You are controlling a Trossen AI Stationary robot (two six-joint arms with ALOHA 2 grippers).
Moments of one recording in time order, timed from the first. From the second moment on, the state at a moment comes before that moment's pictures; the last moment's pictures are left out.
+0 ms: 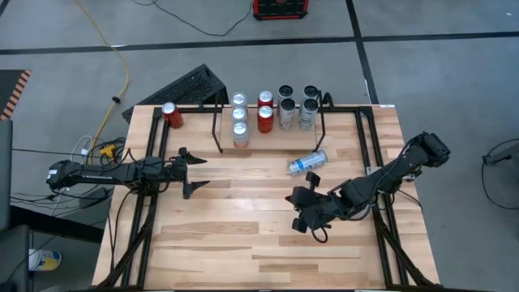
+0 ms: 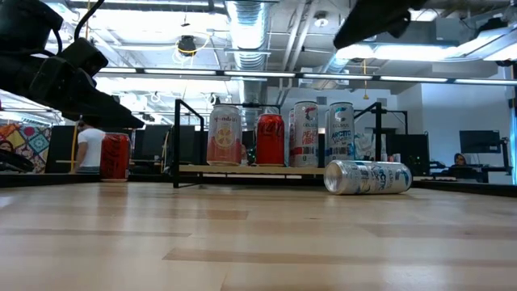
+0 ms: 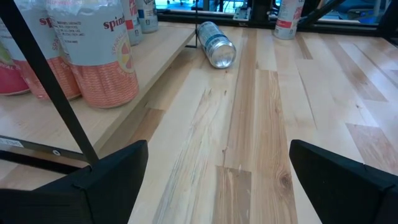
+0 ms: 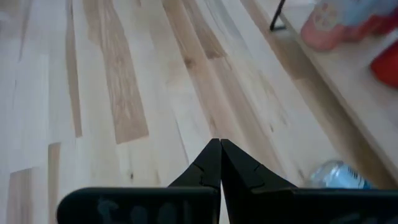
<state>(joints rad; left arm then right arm) 0.03 0.26 0.01 0.05 -0.19 -0.05 0.49 1.49 1.15 -0.54 0.63 0.56</state>
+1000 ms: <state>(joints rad) 0.03 0.26 0.01 0.05 -0.19 -0.05 0.50 1.49 1.15 -0.59 0.66 0.73</state>
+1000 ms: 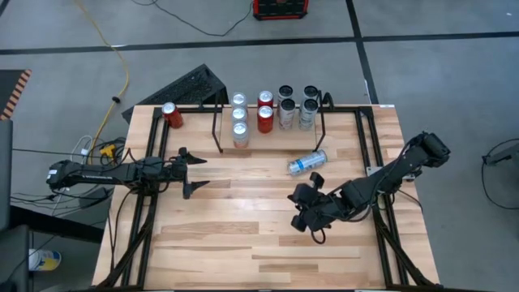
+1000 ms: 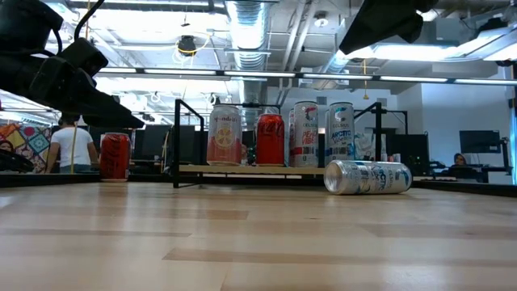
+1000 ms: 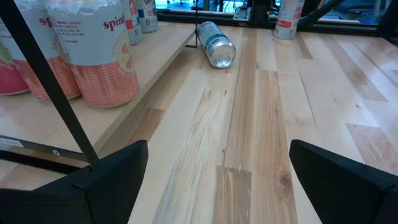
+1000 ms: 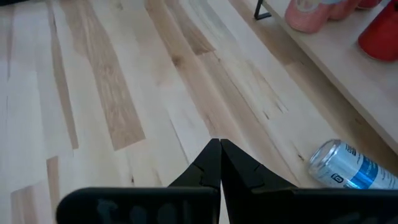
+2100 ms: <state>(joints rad) 0.03 0.26 0.01 0.05 -0.19 -0.05 0.42 1.49 1.15 -0.51 0.65 0.70</state>
